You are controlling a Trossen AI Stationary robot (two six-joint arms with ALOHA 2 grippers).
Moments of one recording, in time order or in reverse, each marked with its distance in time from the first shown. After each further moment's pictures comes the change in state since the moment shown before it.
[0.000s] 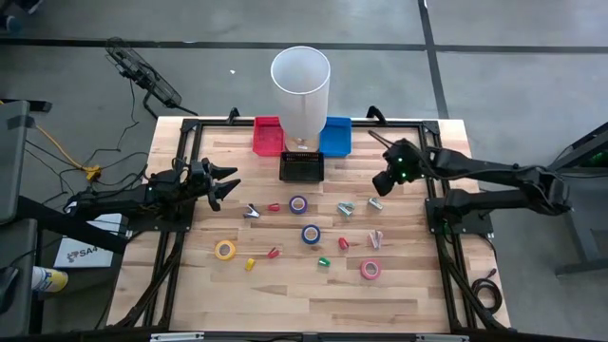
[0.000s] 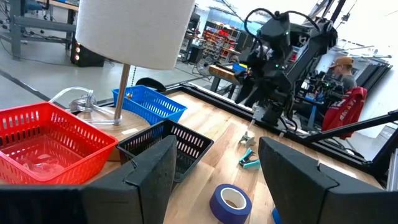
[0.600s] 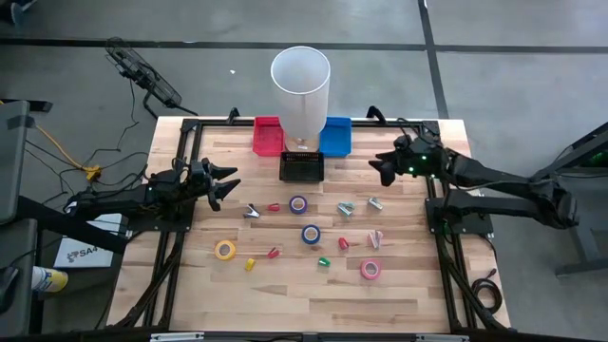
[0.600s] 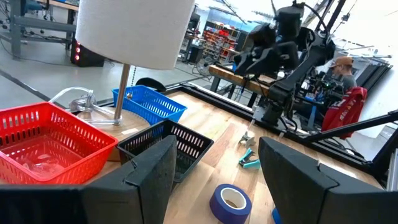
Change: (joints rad) left arm 0.000 0.000 0.000 0.000 0.000 0.000; right arm -0.018 -0.222 -0.103 0.365 0.026 -0.020
